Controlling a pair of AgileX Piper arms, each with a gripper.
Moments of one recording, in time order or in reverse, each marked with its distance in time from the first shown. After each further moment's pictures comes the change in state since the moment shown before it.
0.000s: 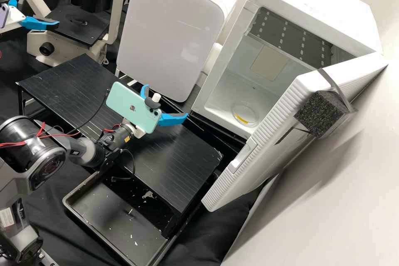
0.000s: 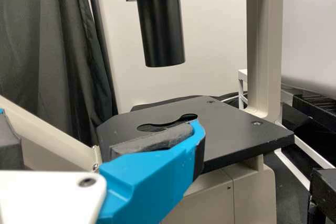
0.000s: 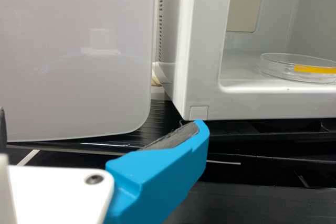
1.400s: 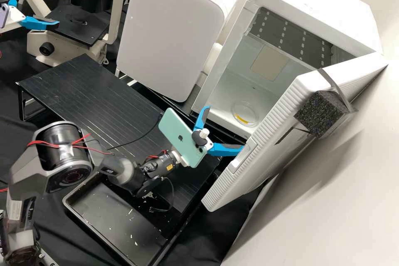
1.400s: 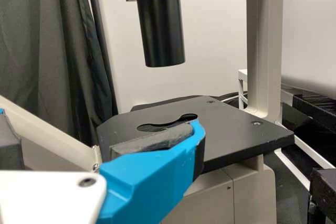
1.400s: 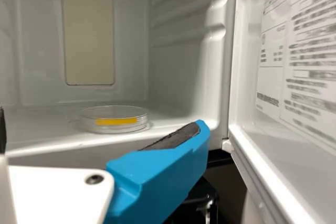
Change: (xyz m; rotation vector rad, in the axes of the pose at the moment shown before) left arm 0.000 0.000 0.000 0.000 0.000 0.000; right arm 0.027 0.112 0.098 -0.010 -0.081 0.347
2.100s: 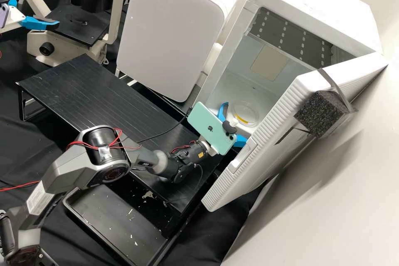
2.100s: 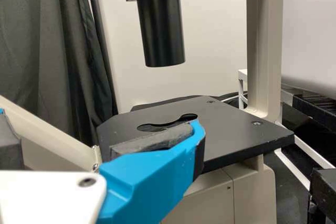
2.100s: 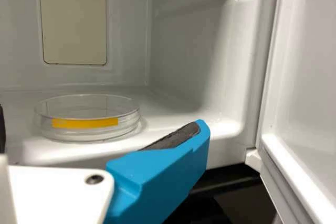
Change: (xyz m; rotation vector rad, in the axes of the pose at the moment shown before) left arm 0.000 0.000 0.000 0.000 0.000 0.000; right arm 0.084 -0.011 0.022 -0.016 0.004 -0.087
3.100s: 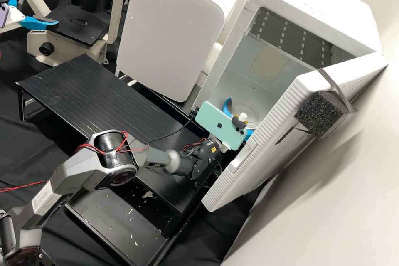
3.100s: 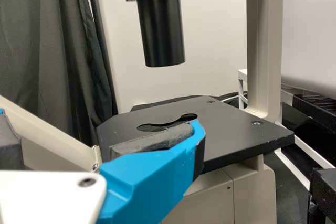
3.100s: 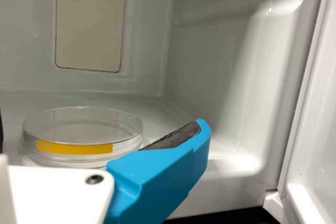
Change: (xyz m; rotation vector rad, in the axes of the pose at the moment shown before) left arm 0.000 0.000 0.000 0.000 0.000 0.000; right arm 0.027 0.011 0.006 -0.057 -0.003 -0.121
